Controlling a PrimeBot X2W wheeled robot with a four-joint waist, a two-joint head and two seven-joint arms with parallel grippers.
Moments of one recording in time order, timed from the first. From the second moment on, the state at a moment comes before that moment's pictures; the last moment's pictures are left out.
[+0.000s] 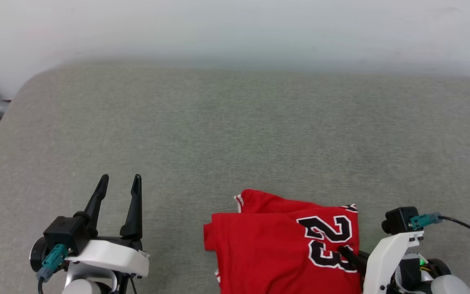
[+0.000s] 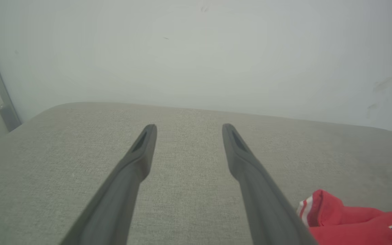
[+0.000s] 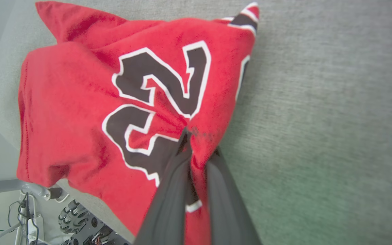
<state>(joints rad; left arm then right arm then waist) -0.08 0.18 -0.09 0.12 -0.32 -0.05 -0.26 -0.10 -0.18 0.17 0.23 0.61 0.13 0.57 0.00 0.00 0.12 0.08</state>
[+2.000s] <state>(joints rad) -0.38 0.35 -0.16 -0.21 -0.25 -0.10 -0.17 -0.74 -0.32 -0.57 0.52 -0.11 0.13 0.03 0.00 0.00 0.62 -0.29</state>
